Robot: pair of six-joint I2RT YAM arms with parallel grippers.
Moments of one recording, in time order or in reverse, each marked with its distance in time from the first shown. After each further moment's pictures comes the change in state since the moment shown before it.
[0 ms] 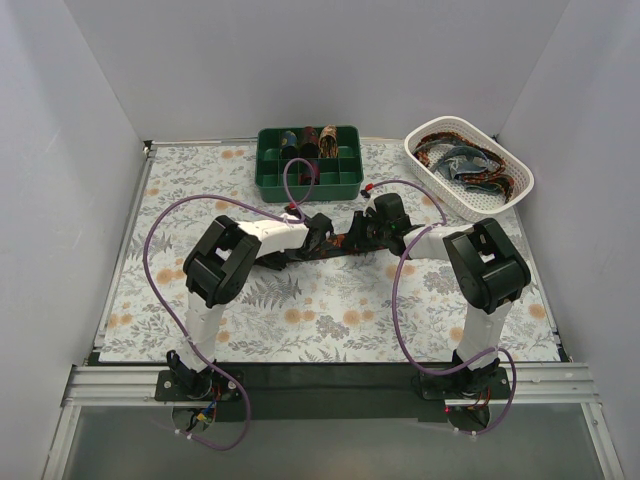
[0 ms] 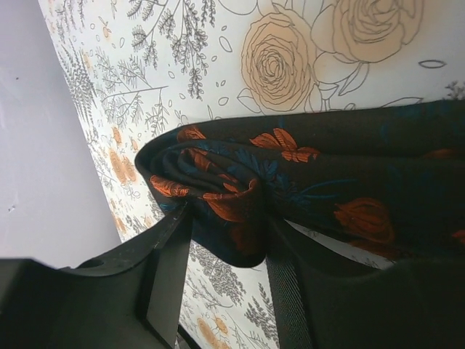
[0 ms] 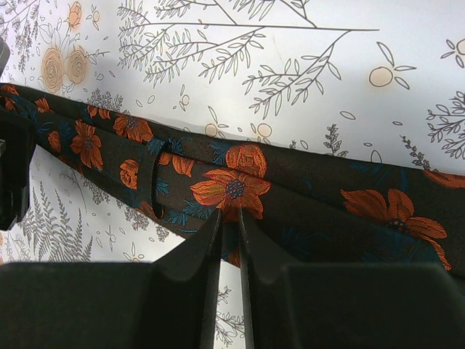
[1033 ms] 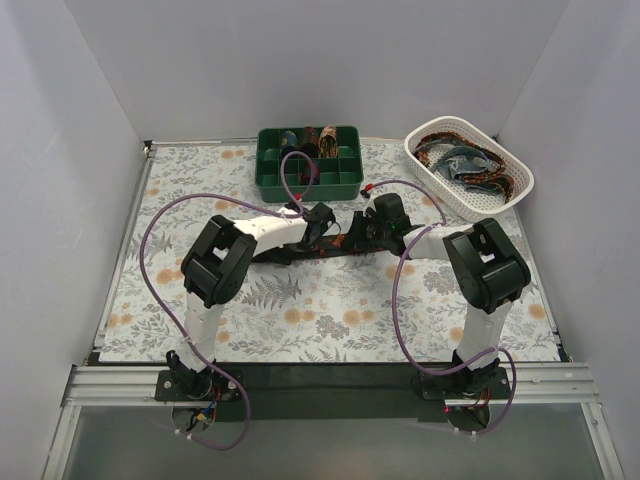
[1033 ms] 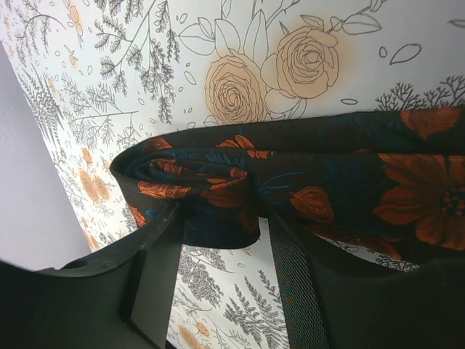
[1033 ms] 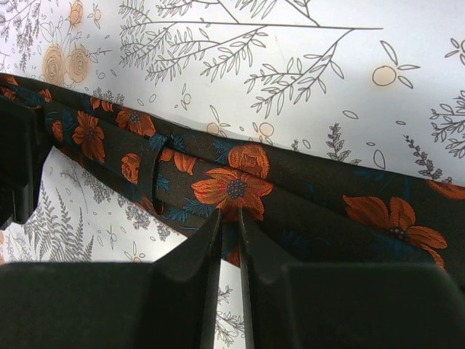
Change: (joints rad) left arm 0.014 -0.009 0.056 0.050 0.108 0.056; right arm 0.001 0.000 0.000 0.000 -0.004 0.000
